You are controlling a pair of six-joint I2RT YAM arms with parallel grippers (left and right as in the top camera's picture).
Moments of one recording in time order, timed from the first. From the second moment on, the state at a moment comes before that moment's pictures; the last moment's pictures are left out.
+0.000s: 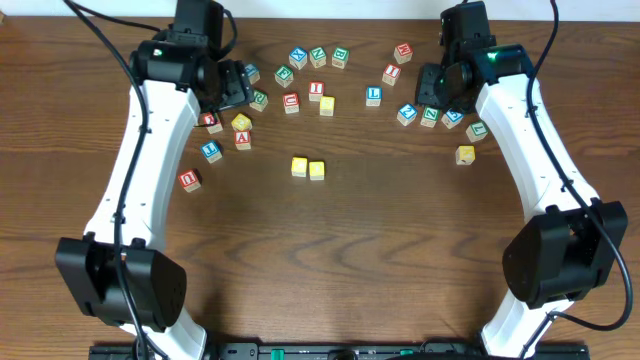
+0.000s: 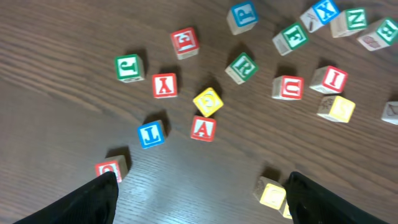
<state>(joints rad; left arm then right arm) -0.15 1.81 1.80 -1.12 -0.11 -0.43 0.20 1.93 1.78 -0.98 0.03 0.38</state>
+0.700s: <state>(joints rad) -0.24 1.98 1.79 -0.86 -0.11 -0.33 0.20 1.93 1.78 -1.04 0.03 0.38</state>
